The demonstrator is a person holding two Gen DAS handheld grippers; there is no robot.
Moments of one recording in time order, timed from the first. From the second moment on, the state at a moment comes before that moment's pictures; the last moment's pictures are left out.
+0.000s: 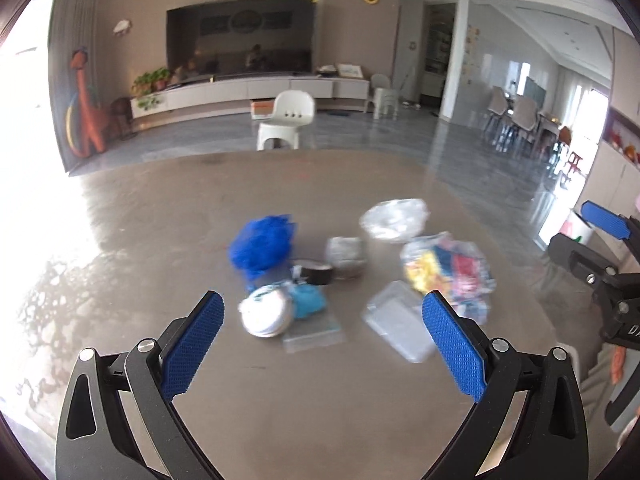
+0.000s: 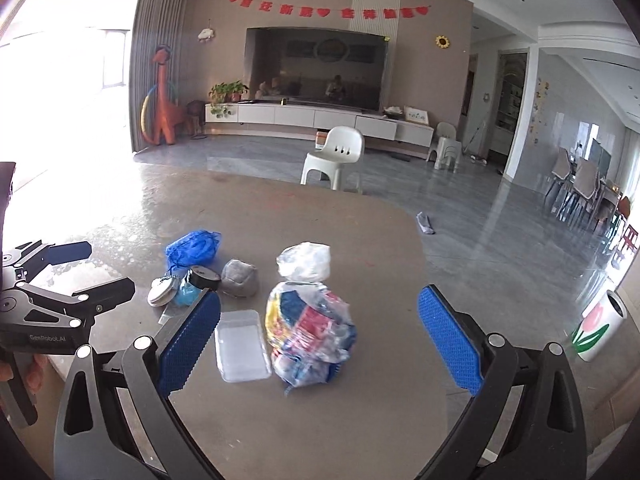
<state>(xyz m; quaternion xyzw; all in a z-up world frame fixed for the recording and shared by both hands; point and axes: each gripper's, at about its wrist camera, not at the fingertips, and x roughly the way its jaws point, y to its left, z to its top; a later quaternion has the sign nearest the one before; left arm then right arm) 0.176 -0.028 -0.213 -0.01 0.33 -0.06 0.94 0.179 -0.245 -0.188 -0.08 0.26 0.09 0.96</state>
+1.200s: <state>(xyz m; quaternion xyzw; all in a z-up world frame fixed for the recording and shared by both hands) 0.242 0.003 -0.297 0.01 0.39 -0.06 0.92 0.251 -0.224 -0.265 -0.08 0.32 0.08 0.94</state>
